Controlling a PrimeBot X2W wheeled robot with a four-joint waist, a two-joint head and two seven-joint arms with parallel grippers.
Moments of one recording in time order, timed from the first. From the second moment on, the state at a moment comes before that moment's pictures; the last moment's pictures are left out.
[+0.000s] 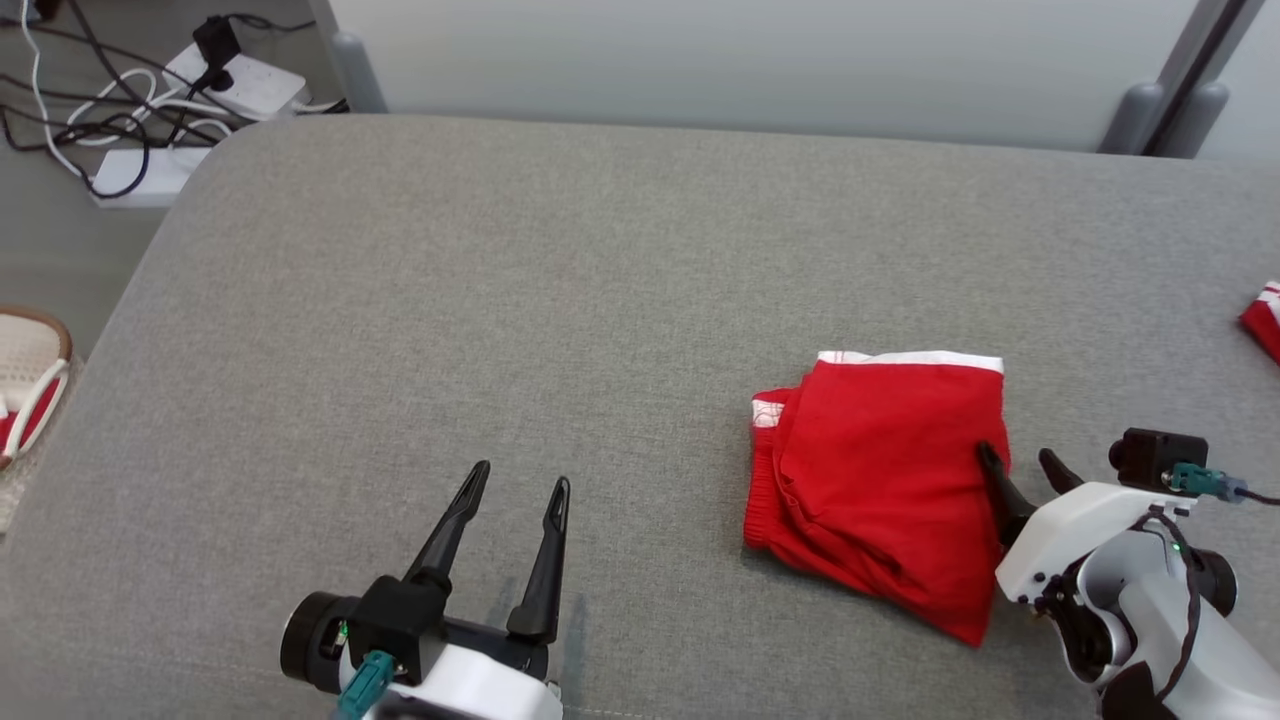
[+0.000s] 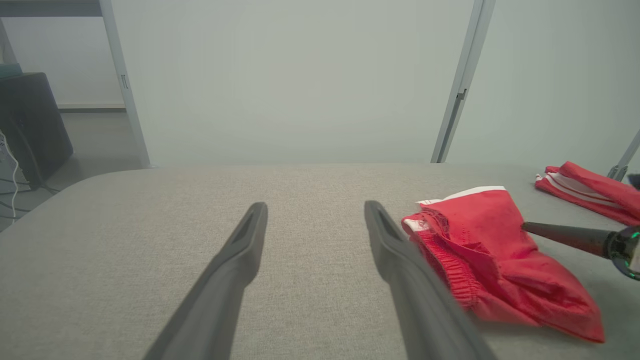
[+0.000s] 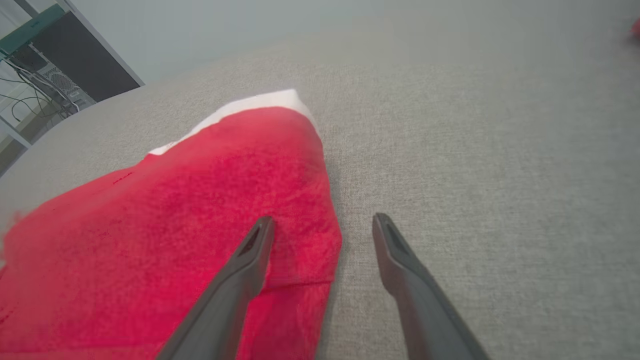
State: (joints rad) left arm -0.04 0.05 -0.32 0.11 -0.21 0.05 -0.25; right arm -0.50 -0.18 0.31 0.92 0.63 0.13 -0.13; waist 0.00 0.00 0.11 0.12
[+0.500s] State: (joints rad) left arm -0.07 0.05 -0.34 0.12 -0.21 0.06 -0.25; right arm -0.57 -0.21 0.48 0.99 0.85 0.13 -0.04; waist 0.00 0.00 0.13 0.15
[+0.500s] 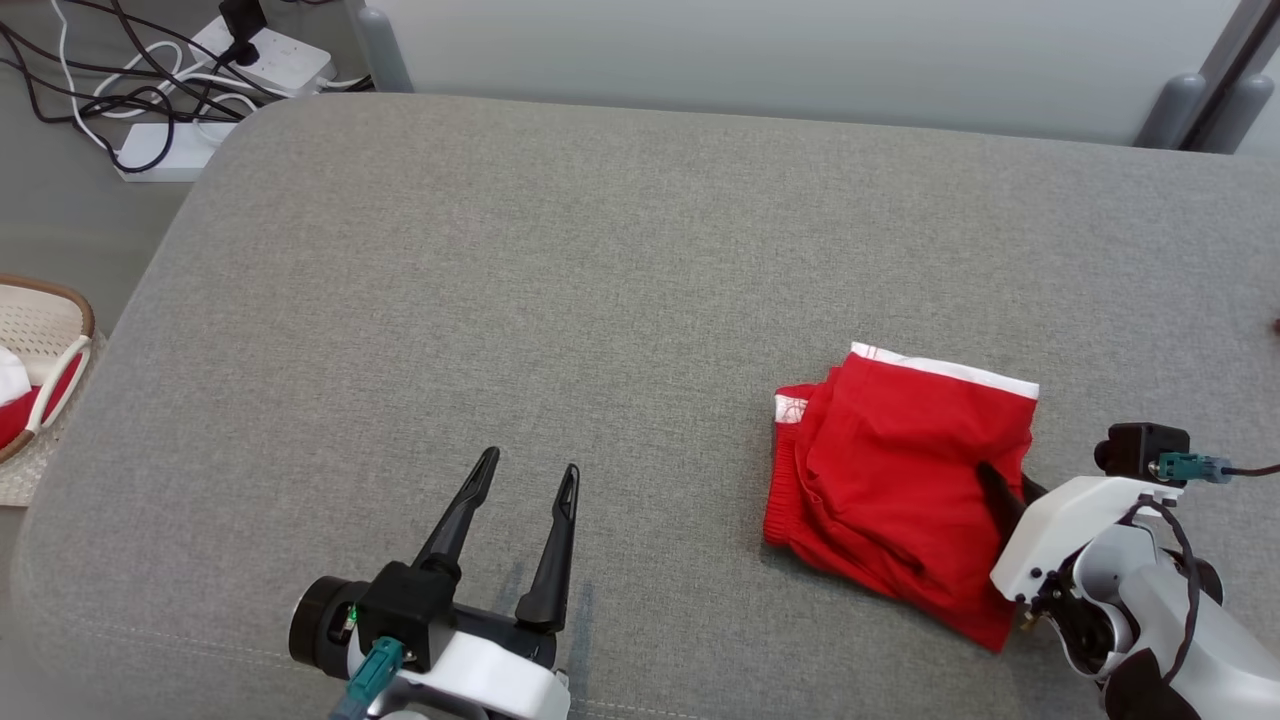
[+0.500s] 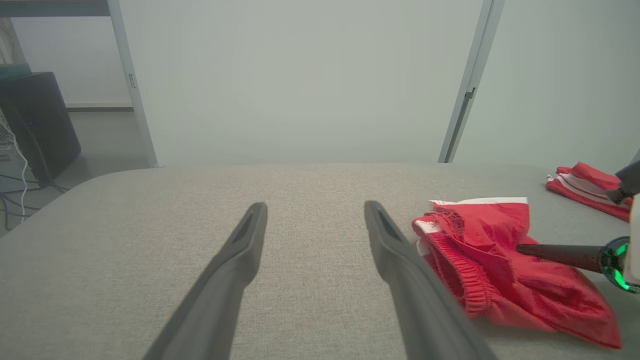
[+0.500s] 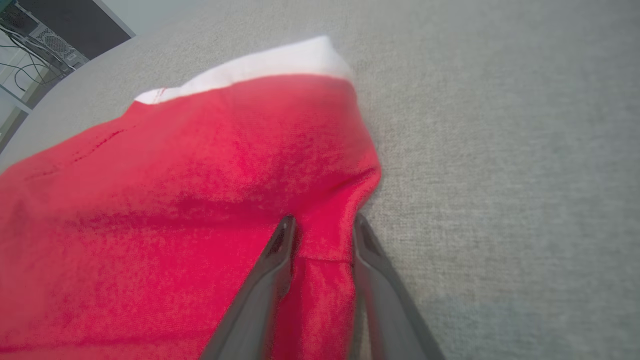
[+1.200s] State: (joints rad) left arm -0.07 0.05 -0.34 0.13 -0.21 0.06 -0.25; right arm -0.59 -0.25 0.73 0.97 0.88 0.13 -0.23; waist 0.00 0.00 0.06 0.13
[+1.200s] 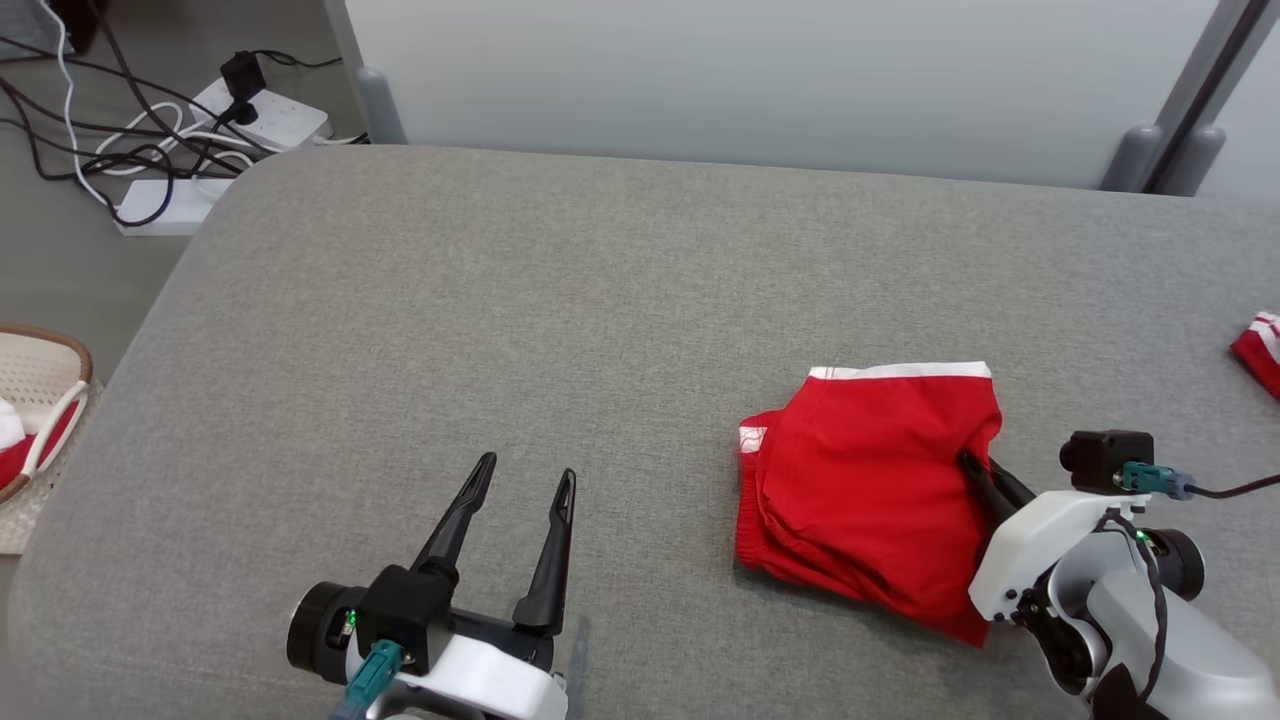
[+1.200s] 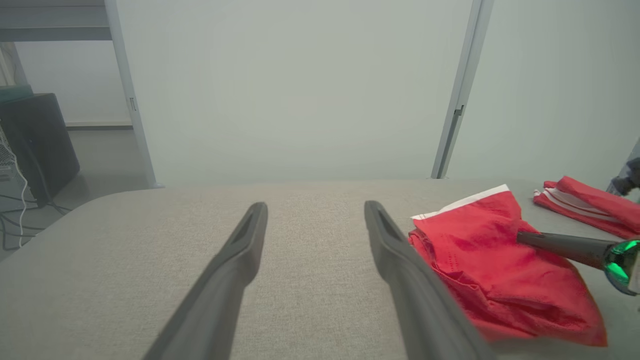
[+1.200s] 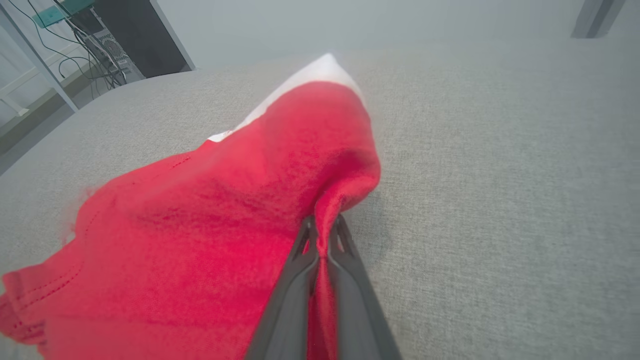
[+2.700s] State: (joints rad) left arm -0.20 0.05 -0.34 0.14 -0.17 0.01 -0.25; right arm -0.70 -0.26 0.56 0.91 0.80 0.13 -0.25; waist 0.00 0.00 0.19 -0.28
